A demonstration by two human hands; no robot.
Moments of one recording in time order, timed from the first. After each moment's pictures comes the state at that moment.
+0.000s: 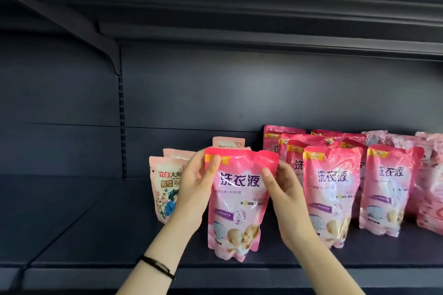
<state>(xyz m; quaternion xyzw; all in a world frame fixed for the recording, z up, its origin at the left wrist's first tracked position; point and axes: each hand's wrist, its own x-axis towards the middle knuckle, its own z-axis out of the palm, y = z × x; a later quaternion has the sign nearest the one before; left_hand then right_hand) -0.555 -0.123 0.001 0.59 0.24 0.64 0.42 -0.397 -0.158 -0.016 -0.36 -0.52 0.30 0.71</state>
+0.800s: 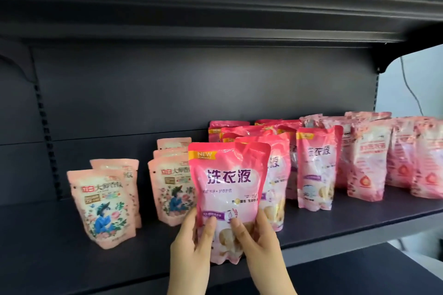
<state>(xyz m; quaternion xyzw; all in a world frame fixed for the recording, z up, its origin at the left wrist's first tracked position) -0.464 -0.168 -0.091 0.60 0.34 0.59 0.41 -0.342 -0.201 -0.101 -0.45 -0.49 0.26 0.70</state>
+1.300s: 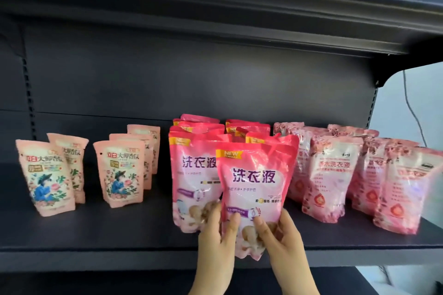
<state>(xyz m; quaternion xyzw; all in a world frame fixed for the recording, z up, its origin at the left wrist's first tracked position) -0.265 -0.221 -0.094 0.61 0.34 0.59 0.41 -0.138 -0.245 -0.097 -0.49 -0.52 0.26 0.65</state>
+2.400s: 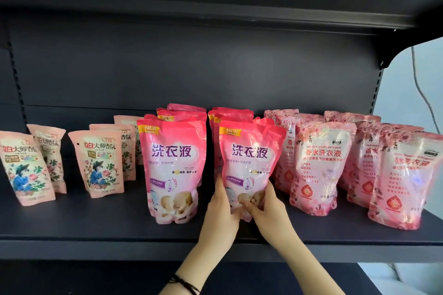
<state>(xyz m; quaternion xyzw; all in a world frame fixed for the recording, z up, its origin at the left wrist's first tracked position) -0.194 -0.169 -0.101 0.71 0.41 0.50 0.29 -0.074 -0.203 -0.081 -0.56 -0.59 0.25 0.52</state>
